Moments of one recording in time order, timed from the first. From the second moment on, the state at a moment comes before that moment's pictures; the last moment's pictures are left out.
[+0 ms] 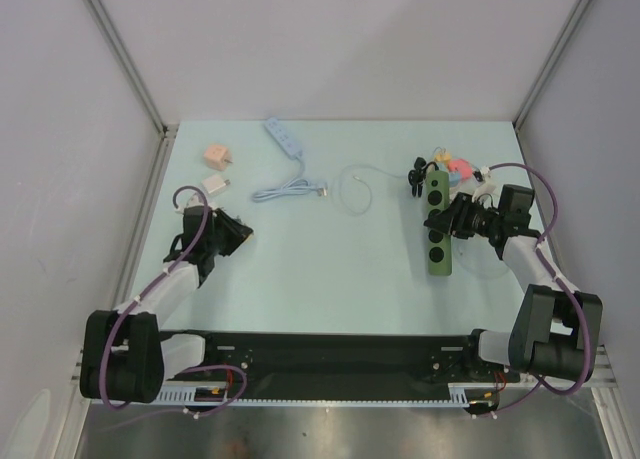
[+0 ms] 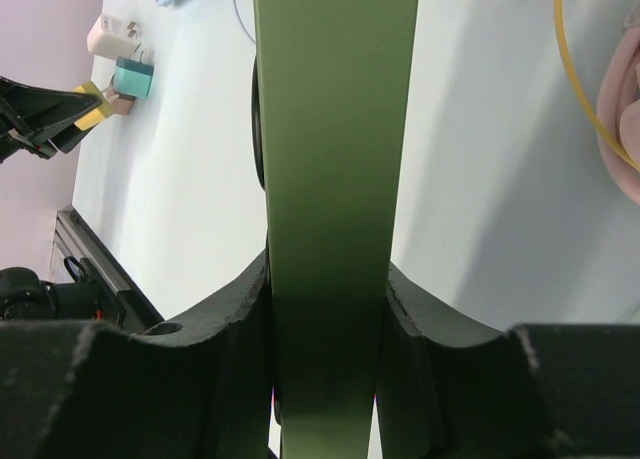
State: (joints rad) left arm -0.08 1.16 0.48 0.03 0.13 -0.81; right arm -0.19 1.28 0.70 -0.11 -0.88 0.20
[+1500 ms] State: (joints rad) left arm 0.07 0.93 0.49 -0.07 0.36 -0.70; right arm -0.10 1.45 0.91 -0.24 -0.99 0.10
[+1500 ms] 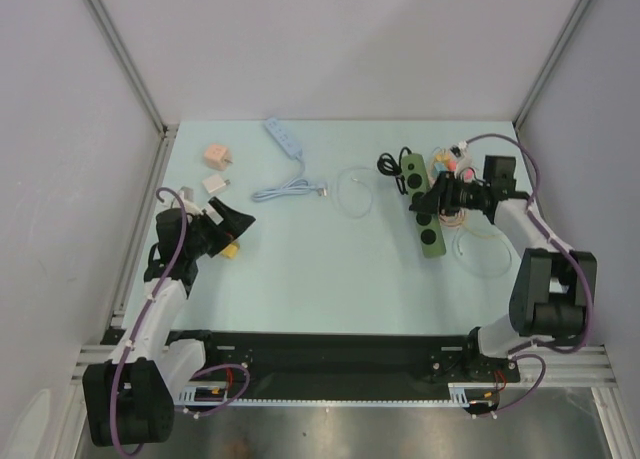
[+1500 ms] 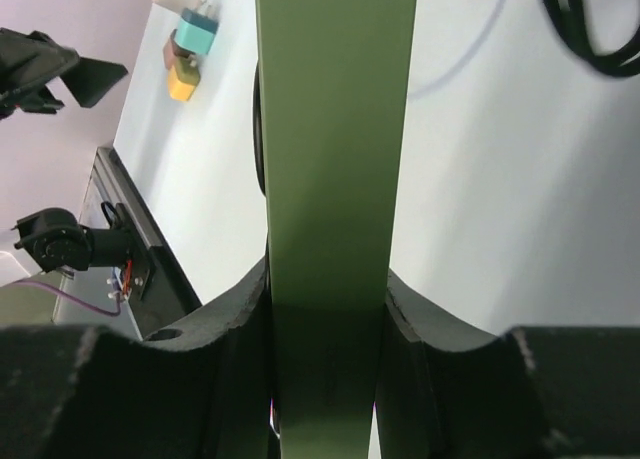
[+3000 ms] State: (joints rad) left arm 0.07 0.94 0.47 0.09 0.66 -0.71; right arm 0.23 2.34 2.35 -0.69 -0.27 -0.71
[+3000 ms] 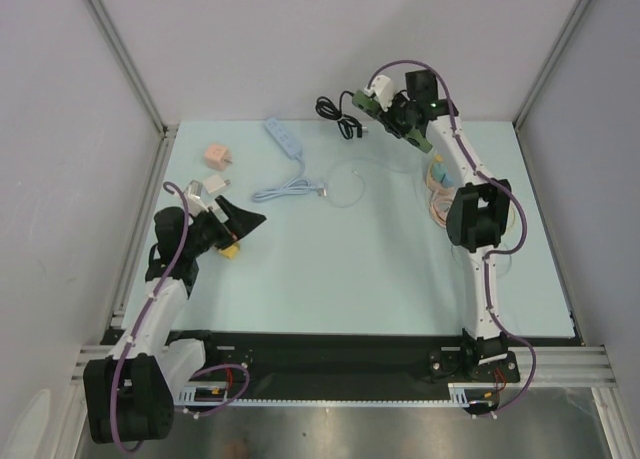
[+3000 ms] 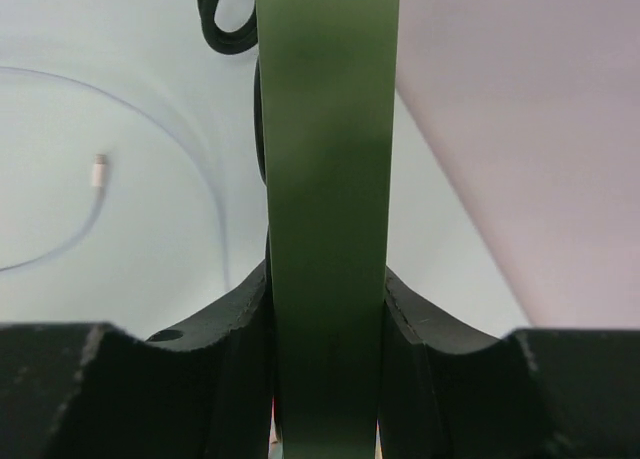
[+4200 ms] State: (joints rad) left arm 0.07 1.01 0.44 0.18 0.66 -0.76; right arm 0.26 2.63 2.36 -0.43 -0.30 -1.15
